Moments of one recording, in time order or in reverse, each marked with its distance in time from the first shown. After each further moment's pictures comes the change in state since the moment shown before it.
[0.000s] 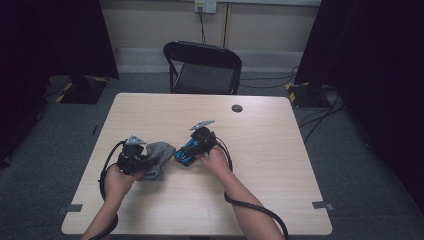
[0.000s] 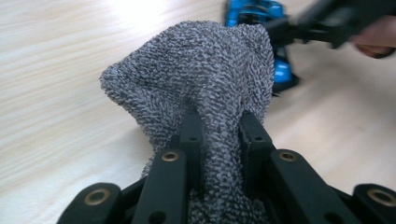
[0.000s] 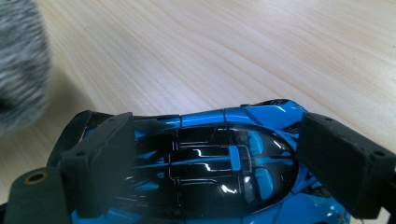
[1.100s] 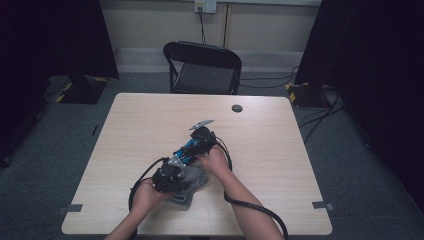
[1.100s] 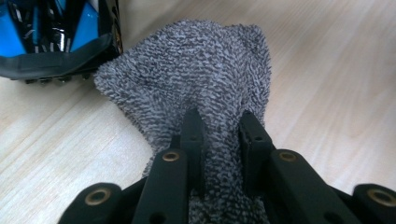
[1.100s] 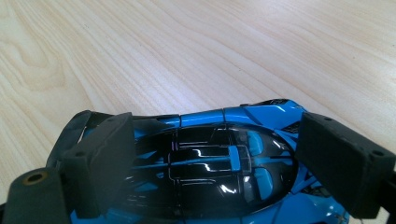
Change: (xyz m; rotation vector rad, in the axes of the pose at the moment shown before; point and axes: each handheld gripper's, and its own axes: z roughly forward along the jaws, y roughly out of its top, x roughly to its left) left arm -0.091 -0.011 0.043 0.182 -0.230 0.243; right arm 0.000 0.002 0.000 0.012 -0.003 -0.002
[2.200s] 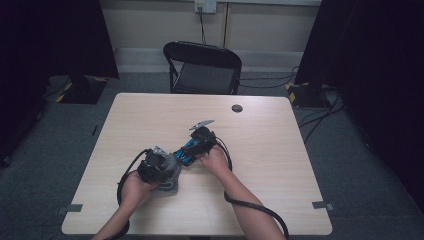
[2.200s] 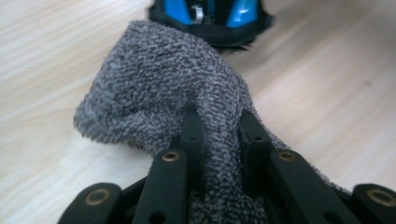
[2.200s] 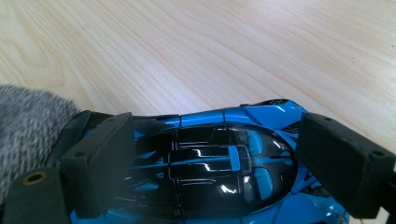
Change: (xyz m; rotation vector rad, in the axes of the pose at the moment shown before) left arm 0.041 -0.010 -0.011 0.008 0.176 -0.128; right arm 0.000 0.000 0.000 0.000 -0.001 0.003
